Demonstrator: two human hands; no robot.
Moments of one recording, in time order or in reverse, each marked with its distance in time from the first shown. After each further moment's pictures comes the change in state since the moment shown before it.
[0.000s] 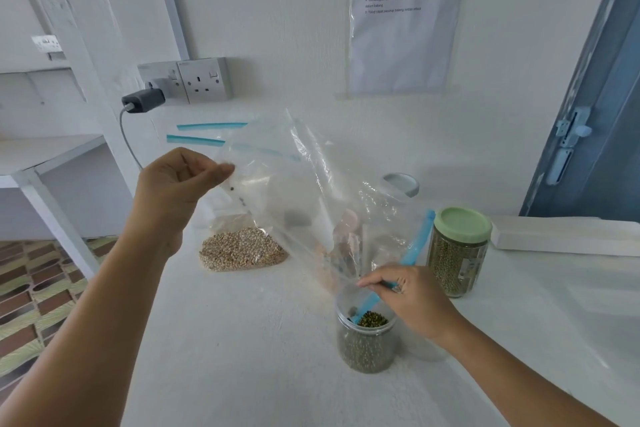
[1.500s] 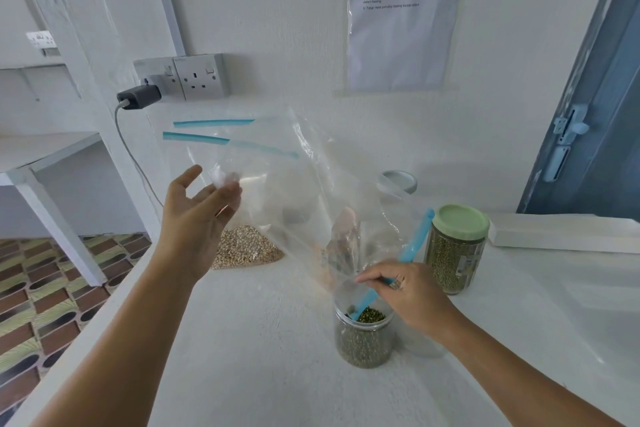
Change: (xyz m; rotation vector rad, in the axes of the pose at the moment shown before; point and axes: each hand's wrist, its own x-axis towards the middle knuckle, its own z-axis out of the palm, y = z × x) left_hand -0.022 -0.034 0.023 -0.455 0.030 -0.222; right_hand 0.001 -0.001 0.000 0.010 0.008 -0.004
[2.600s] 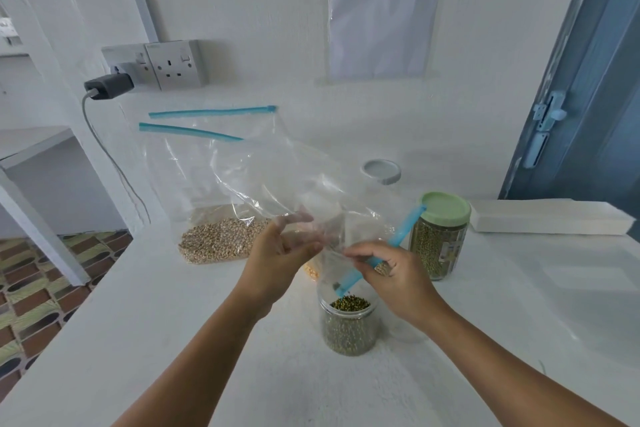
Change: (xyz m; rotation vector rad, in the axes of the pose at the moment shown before) left_hand -0.050 -0.093 0.055 0.408 -0.386 -0.156; right_hand -0.006 -0.017 -0.001 0.179 0.110 -0.004
